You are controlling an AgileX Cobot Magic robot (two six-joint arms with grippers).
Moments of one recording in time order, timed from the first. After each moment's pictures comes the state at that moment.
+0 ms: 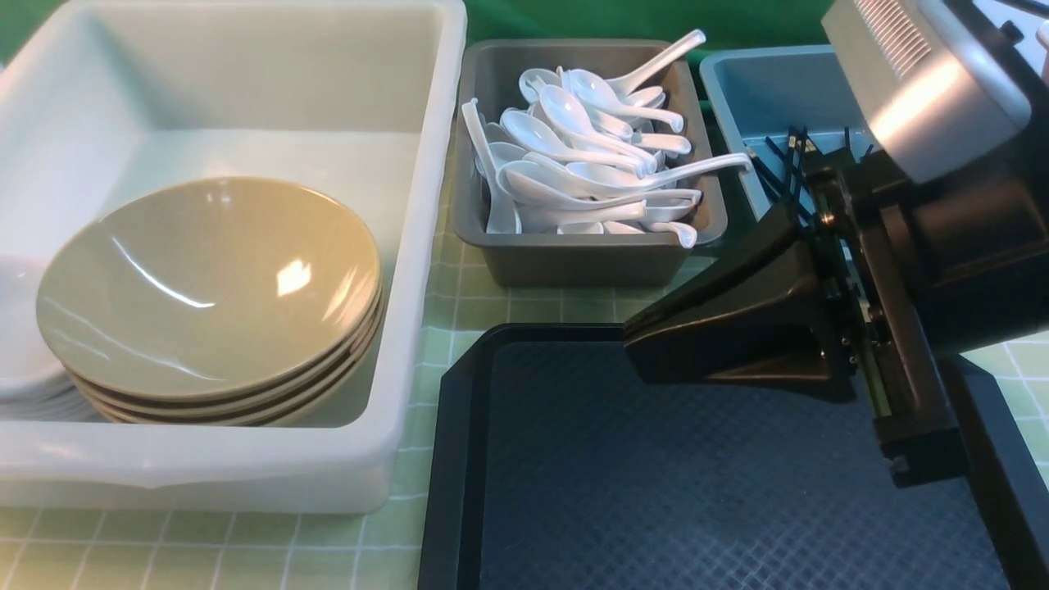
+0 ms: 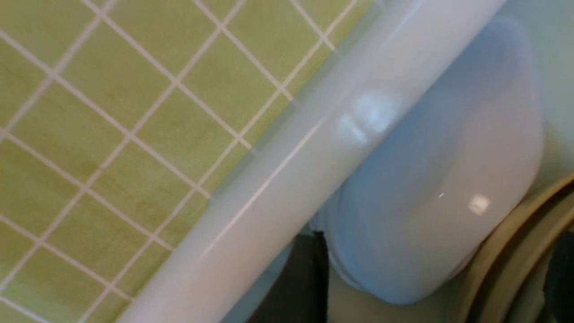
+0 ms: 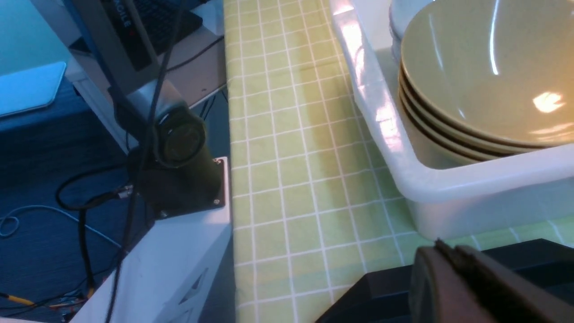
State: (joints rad) right arm 0.45 1.21 -1.11 0.99 0.91 -1.09; left arm 0.66 1.64 -1.45 -0.26 1.23 0.01
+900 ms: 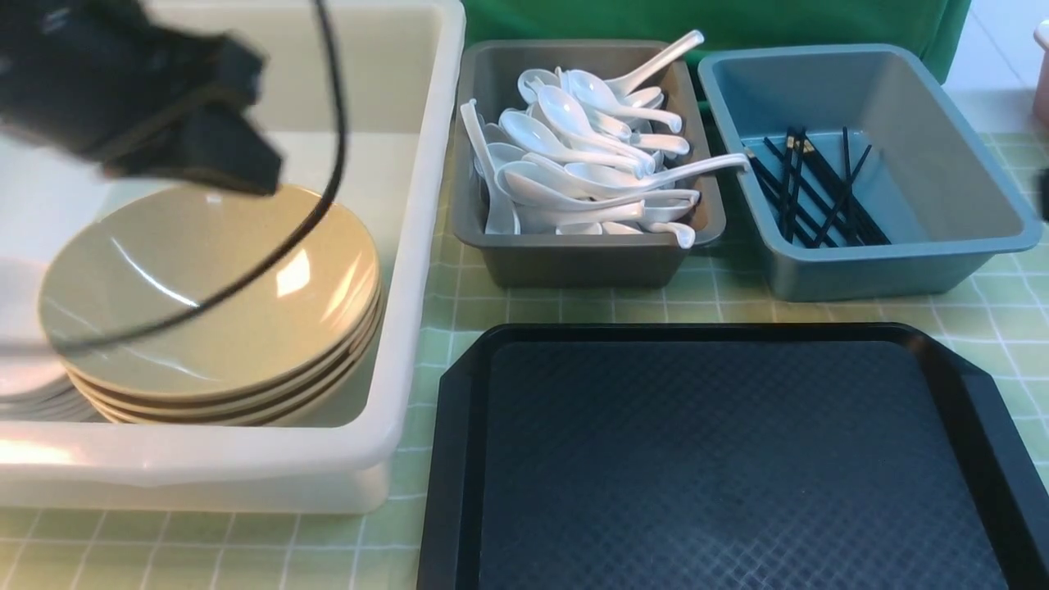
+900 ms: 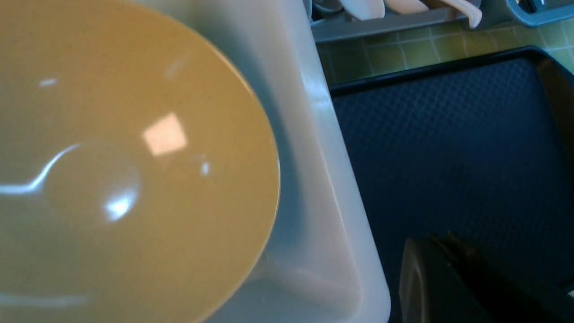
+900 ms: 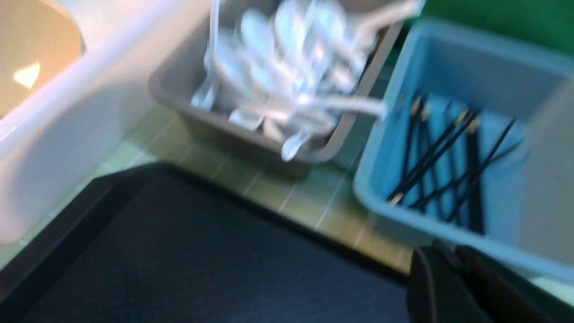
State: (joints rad) right arm 0.23 0.74 -0.85 0.14 0.50 -0.23; left arm -0.09 1.19 -1.34 -0.38 1.24 0.17
